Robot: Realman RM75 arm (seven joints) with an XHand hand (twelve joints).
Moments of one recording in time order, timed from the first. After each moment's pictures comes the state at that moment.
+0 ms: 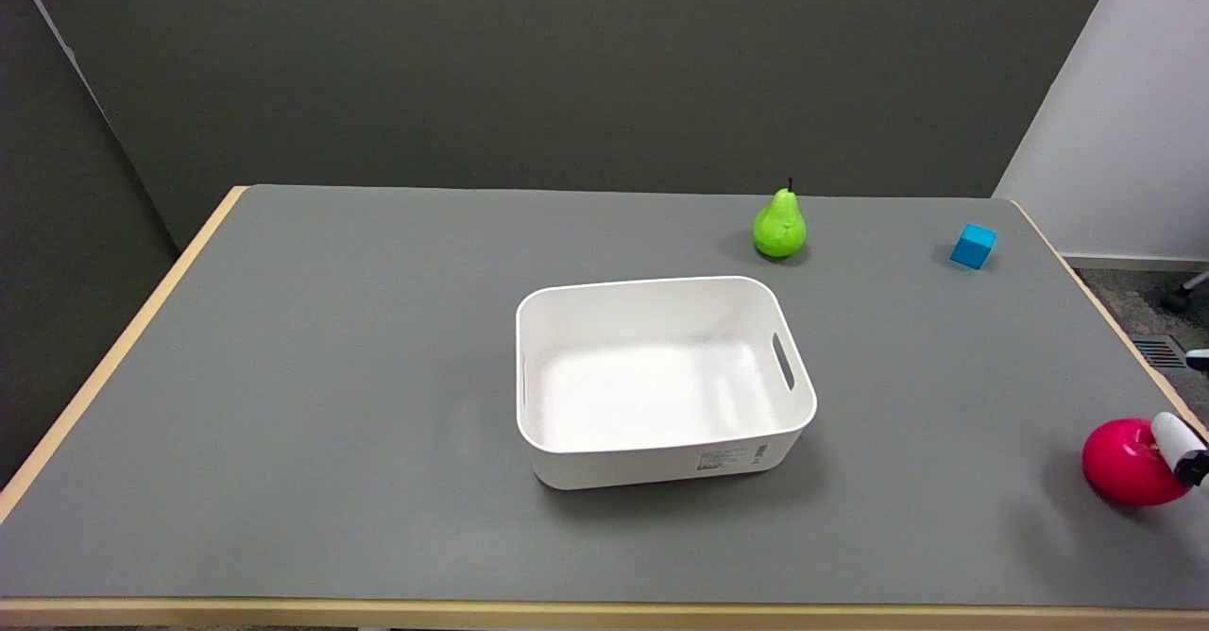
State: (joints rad) arm -0.81 -1.01 -1.05 0.92 0.55 1.13 0.71
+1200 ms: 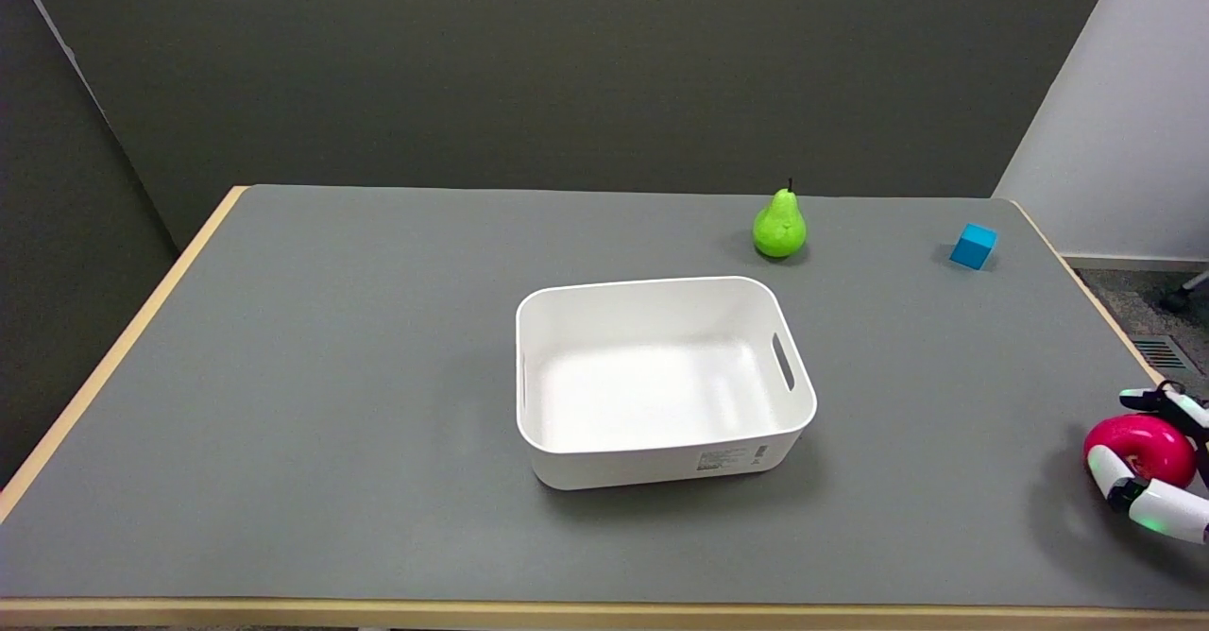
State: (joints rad) arm -0.66 -1.02 -1.23 0.75 0.55 1.14 0.71
